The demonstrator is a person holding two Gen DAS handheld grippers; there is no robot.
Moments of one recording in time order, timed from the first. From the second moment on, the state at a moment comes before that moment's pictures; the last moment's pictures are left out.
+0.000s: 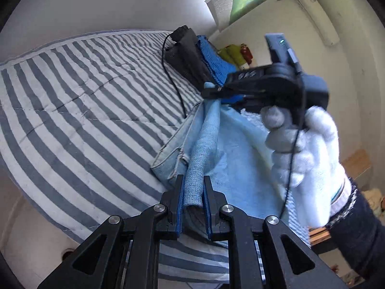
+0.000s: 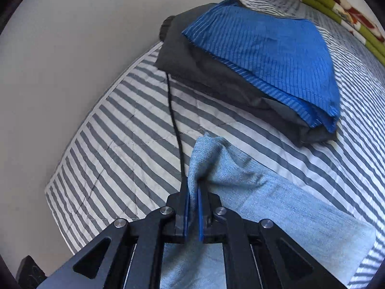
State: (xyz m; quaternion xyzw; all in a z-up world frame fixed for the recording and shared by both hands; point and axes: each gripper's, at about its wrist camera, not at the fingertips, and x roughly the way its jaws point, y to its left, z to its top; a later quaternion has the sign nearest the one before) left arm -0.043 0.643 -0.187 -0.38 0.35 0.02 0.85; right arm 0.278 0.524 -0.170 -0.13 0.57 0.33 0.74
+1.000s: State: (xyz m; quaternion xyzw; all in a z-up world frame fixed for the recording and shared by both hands) left arm 0.023 0.604 -0.145 -0.28 0.37 0.04 0.89; right arm 0.257 0.262 -0.141 -0.06 0.46 0.37 0.81
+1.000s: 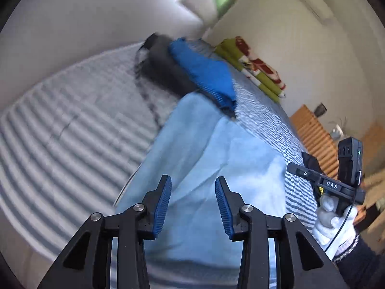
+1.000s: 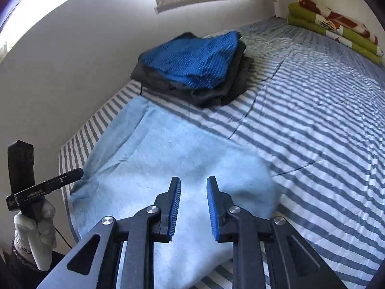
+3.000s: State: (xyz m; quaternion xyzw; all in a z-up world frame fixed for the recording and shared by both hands) left arm 0.249 0.301 -0.181 0.16 0.66 -0.09 0.73; right arm 0.032 0.207 -0.206 -0.13 0.34 0.36 0.86
